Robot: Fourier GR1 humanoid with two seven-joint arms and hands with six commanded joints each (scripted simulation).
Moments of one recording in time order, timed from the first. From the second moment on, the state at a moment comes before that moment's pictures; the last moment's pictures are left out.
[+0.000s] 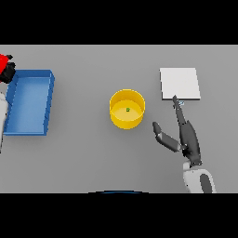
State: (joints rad) left arm -0.59 0.49 0.06 -1.06 -0.37 0.16 0.50; right arm 0.09 -0.05 0.16 -1.66 0.31 -0.07 -0.16
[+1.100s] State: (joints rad) left arm -0.41 0.48 -0.03 -1.20 -0.40 0.06 0.53; right arm 0.10 -0.04 0.16 -1.69 0.31 -0.08 -0.18
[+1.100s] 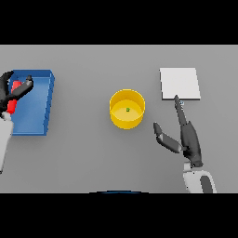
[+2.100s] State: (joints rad) left arm -0.42 0.49 -0.03 -1.21 -0.41 0.08 0.48; right arm -0.44 -0.44 0.51 -1.46 0.78 0.32 -0.15
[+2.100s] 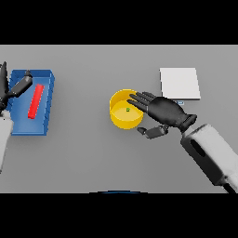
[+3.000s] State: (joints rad) left arm -0.37 0.51 -0.02 -1.25 -0.38 0.07 0.45; right arm -0.71 -0.34 0.70 -1.14 0.90 0.47 -0.20
